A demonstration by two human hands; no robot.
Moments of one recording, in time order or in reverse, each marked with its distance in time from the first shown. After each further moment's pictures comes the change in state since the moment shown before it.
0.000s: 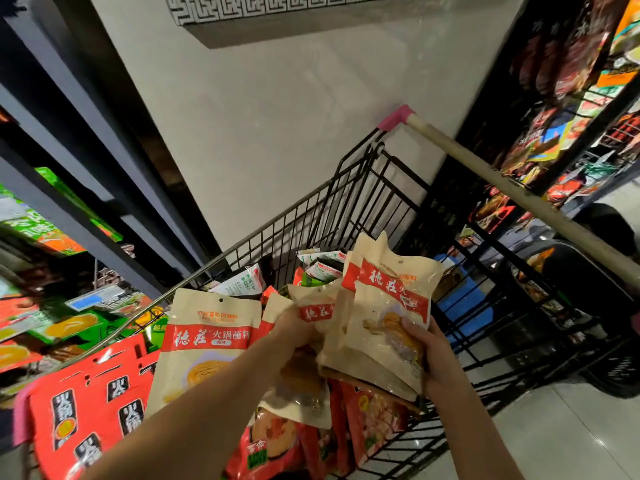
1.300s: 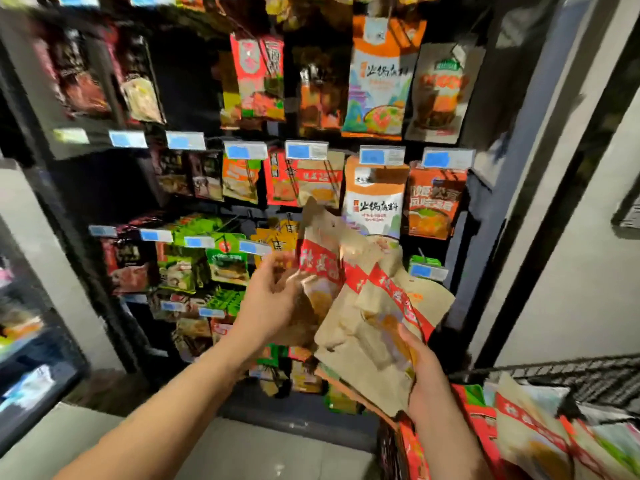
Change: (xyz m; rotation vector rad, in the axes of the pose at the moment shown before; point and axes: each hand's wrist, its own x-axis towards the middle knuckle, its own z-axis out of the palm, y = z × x) left_hand -0.437 -0.271 -0.474 -0.217 1.036 0.859; right_hand -0.315 0.256 0.471 -0.126 -0.680 0.115
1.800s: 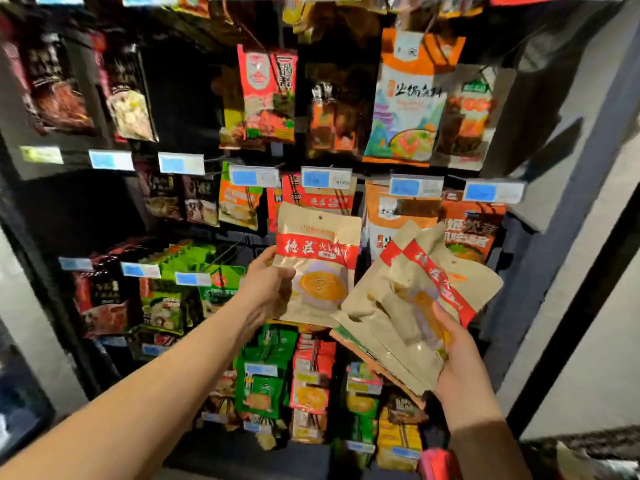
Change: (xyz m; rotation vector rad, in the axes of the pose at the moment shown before) left_hand 0.192 -0.081 -0.021 -0.493 0.016 -0.475; right_hand 0.096 -0.052 0.086 0.048 -0.061 -0.250
